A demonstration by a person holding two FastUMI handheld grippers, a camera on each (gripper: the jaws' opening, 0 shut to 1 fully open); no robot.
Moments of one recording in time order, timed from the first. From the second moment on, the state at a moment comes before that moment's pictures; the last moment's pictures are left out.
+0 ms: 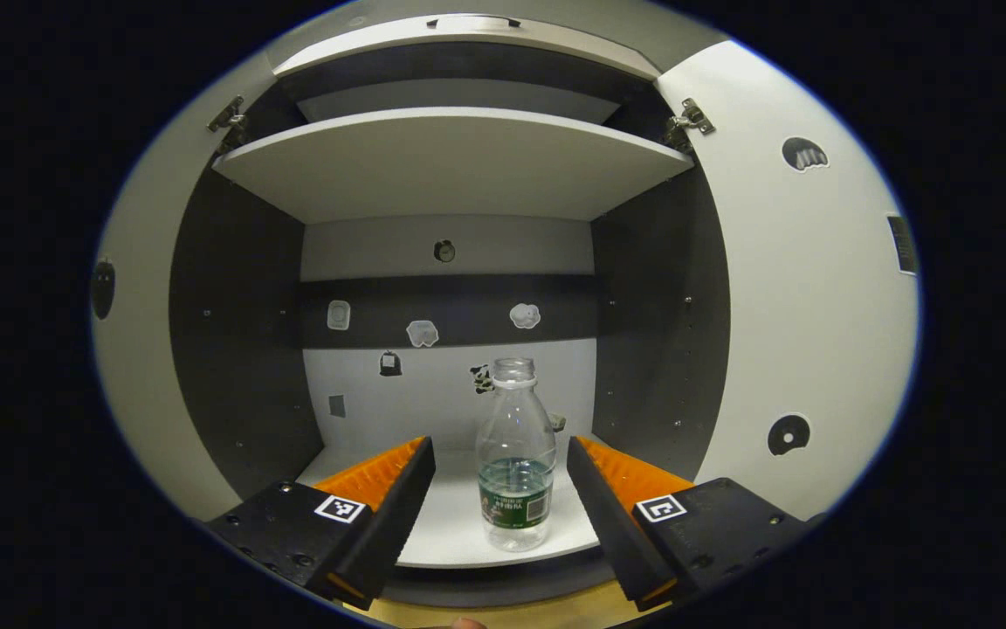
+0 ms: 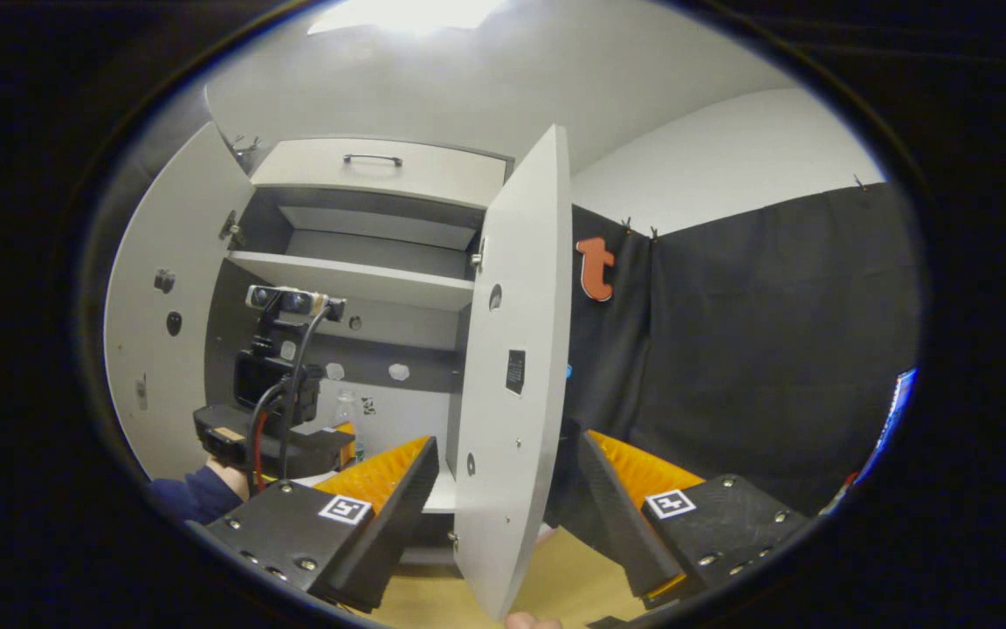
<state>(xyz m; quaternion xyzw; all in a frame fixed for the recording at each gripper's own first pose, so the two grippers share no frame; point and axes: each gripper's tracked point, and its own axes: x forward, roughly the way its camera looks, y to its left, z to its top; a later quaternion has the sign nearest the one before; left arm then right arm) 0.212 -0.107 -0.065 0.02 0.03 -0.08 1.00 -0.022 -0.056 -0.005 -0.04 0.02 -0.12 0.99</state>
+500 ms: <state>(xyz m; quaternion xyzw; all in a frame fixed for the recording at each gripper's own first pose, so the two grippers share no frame) 0.270 -0.116 -0.100 0.02 0.07 -0.07 0.99 -0.036 -0.087 -0.006 -0.05 0.02 -0.17 0.98</state>
